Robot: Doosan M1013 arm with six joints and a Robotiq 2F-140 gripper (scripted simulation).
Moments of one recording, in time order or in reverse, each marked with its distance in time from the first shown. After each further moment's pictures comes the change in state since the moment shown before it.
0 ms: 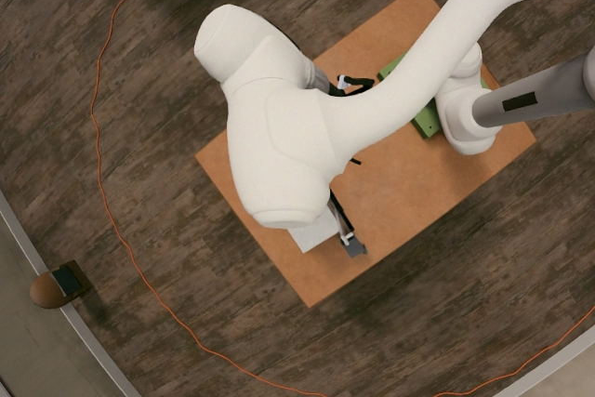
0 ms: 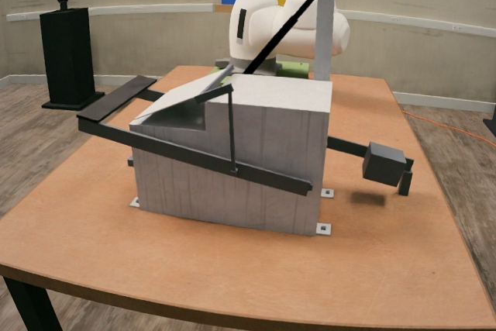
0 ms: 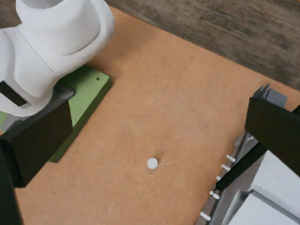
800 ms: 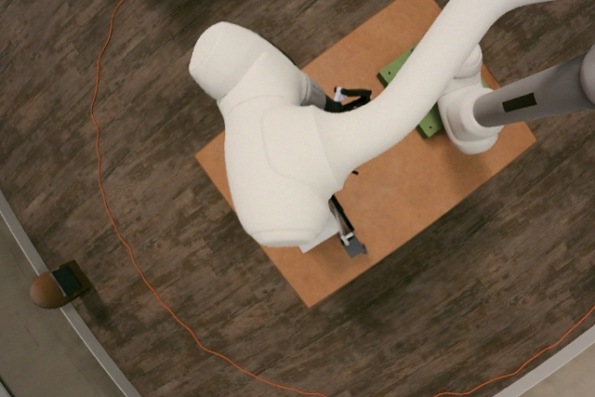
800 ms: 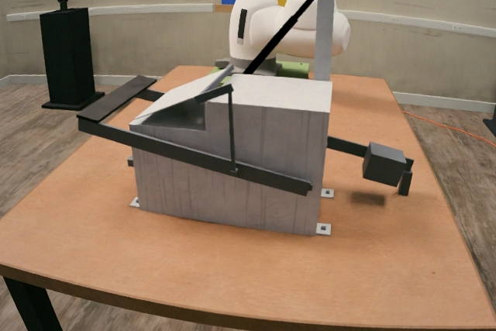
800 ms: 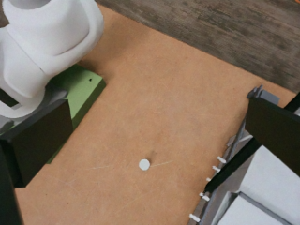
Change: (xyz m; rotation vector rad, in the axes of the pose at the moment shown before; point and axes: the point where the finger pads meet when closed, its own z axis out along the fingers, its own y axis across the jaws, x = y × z) arm 0.002 0.023 0.002 0.000 0.000 0.000
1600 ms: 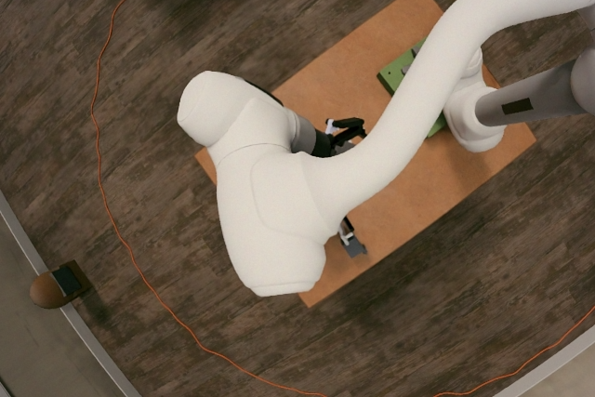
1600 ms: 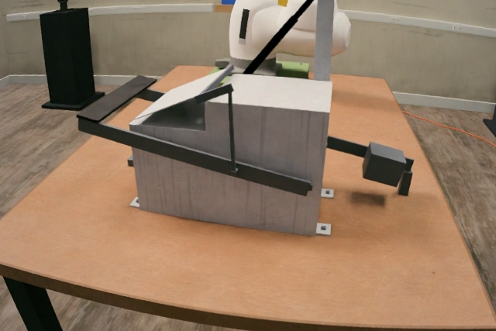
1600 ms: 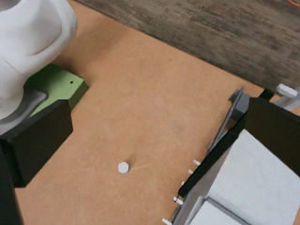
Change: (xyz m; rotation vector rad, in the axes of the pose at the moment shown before) arm 0.007 0.065 0.005 0.000 0.000 0.000
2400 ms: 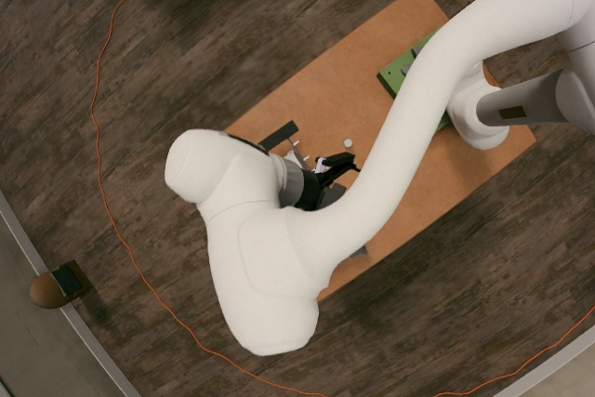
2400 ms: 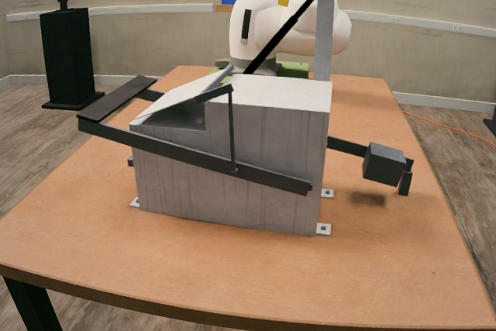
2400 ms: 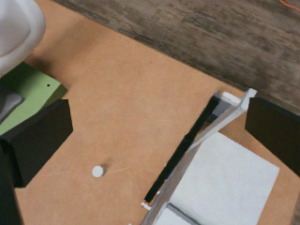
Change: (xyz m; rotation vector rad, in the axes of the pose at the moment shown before) arm 0.008 0.075 0.006 0.000 0.000 0.000
